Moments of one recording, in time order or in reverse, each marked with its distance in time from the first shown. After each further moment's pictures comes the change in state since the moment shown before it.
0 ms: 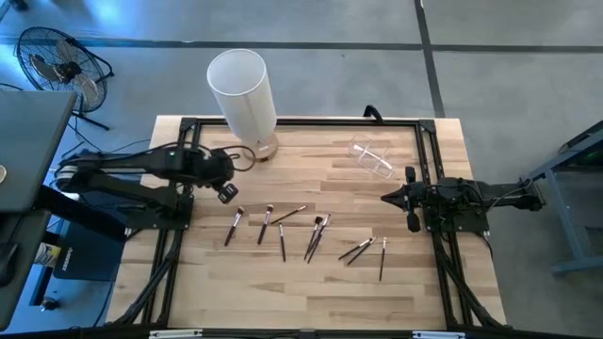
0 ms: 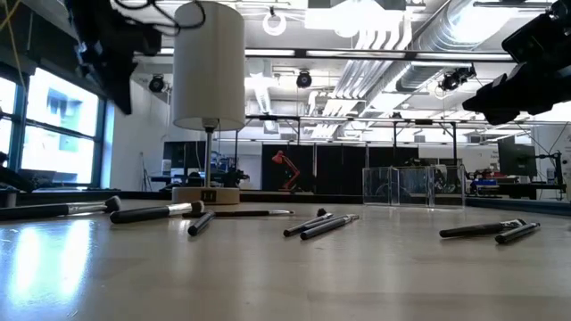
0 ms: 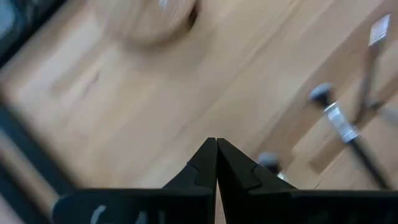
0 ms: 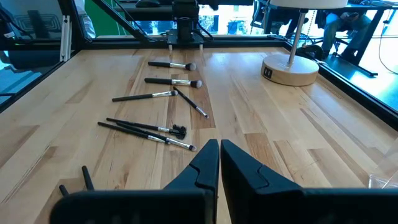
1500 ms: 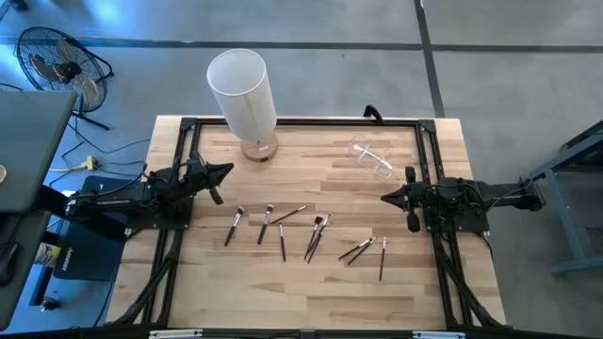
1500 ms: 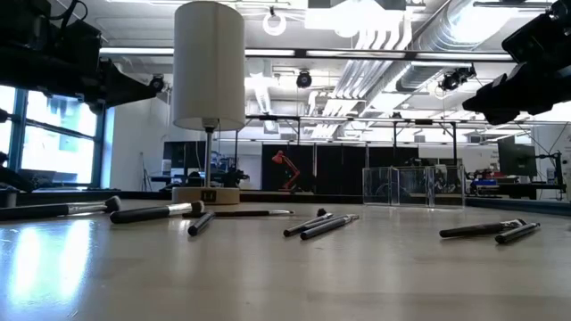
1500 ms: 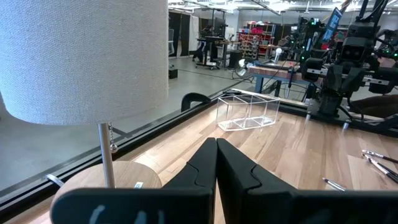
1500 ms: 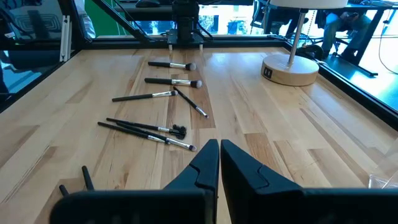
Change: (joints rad) left arm 0.000 -0.991 -0.870 1.153 -0.102 0.568; right arm 0.000 0.000 0.000 0.000 0.000 0.000
